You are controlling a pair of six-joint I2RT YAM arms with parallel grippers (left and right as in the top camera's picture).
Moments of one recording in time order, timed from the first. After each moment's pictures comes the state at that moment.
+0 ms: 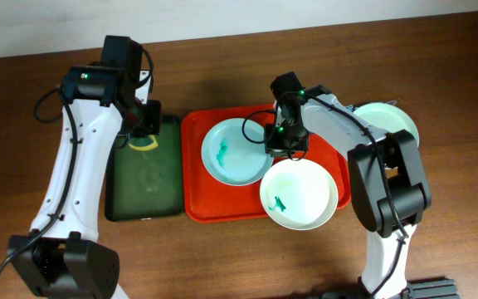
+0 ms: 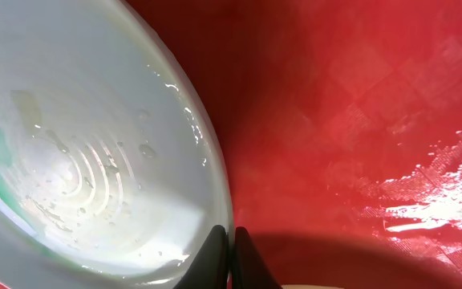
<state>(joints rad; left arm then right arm) -0.19 1.84 1.86 -1.34 -0.06 -0.07 0.28 2.08 1.48 -0.89 -0.27 0.36</state>
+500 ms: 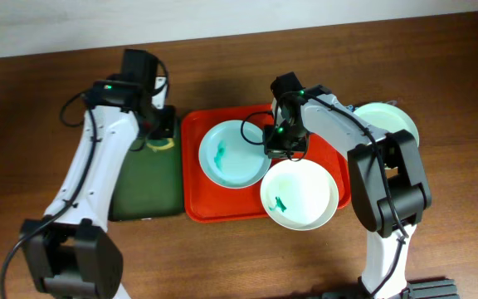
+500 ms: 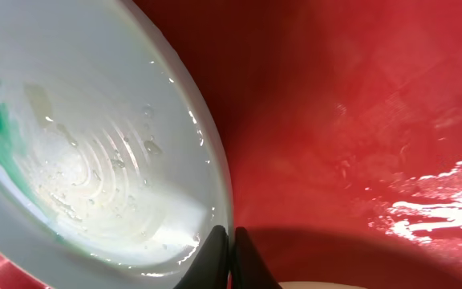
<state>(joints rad) -0.24 1.85 1.67 -1.08 -0.02 -0.07 0.28 2.08 1.48 -0.90 -0.33 0.33</state>
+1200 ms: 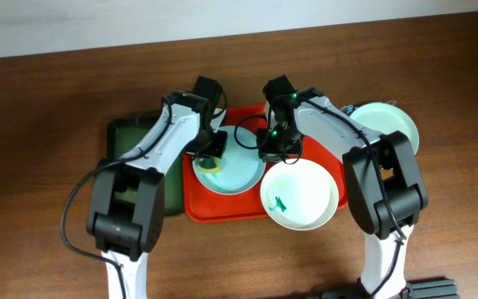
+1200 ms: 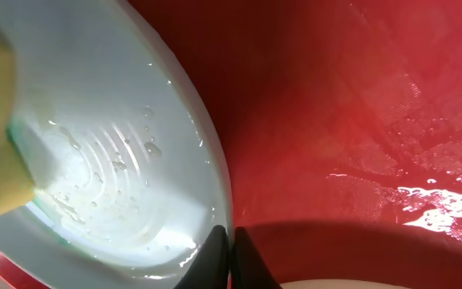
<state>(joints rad) -0.43 2.18 1.67 -0.98 0.09 -0.07 0.32 2.08 1.48 -0.90 -0.33 0.33</state>
